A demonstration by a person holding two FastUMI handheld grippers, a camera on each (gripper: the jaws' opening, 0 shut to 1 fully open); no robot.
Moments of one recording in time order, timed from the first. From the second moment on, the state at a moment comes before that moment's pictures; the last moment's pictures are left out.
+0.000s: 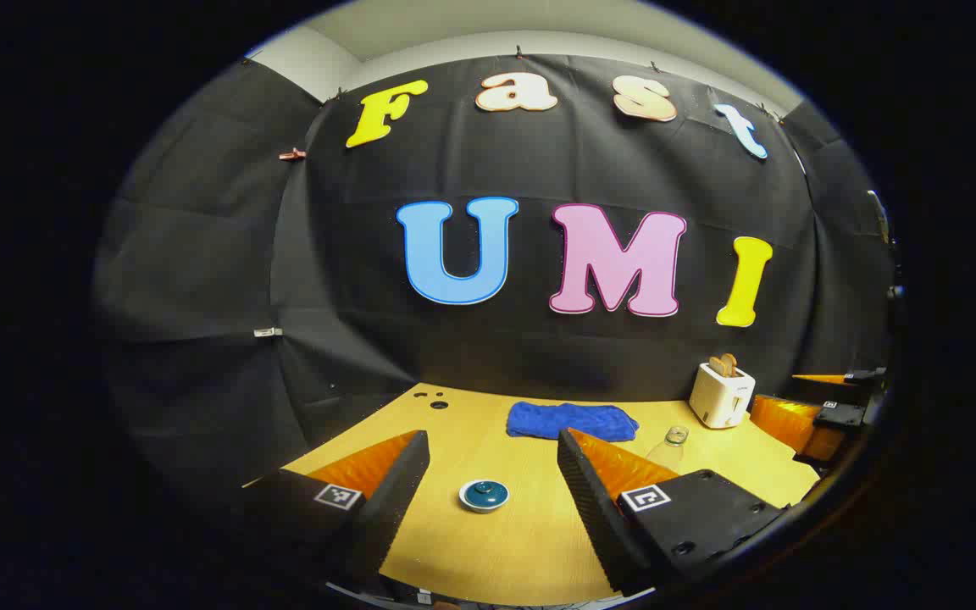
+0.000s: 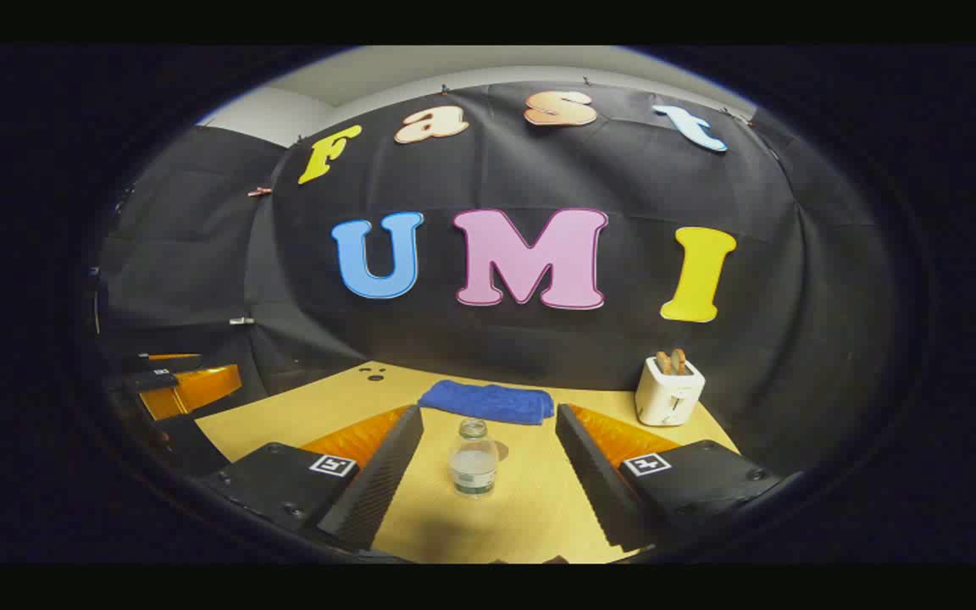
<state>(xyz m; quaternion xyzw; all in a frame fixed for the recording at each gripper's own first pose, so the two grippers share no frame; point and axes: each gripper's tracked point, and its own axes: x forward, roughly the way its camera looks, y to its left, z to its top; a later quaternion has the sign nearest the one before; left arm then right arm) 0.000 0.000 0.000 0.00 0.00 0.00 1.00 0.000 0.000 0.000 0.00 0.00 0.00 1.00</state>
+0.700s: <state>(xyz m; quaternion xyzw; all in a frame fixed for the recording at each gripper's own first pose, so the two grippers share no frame) 0.056 0.008 -0.075 0.02 0.09 -0.01 1.00 0.024 -0.011 -0.052 0.01 0.05 0.02 1.00</state>
